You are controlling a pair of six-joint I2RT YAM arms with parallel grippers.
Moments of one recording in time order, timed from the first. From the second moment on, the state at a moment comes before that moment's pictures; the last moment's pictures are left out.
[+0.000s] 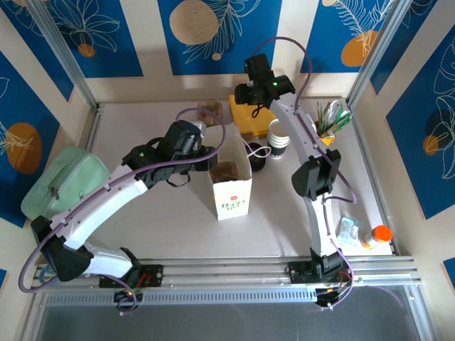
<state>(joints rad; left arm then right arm) -0.79 1.34 1.43 -0.83 -0.08 -0.62 0.42 2.27 2.52 -1.04 0.13 0.26</state>
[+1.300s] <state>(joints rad) -0.80 1.22 1.41 -0.80 -0.07 -0.60 0.37 2.69 2.70 -1.01 0.24 0.16</state>
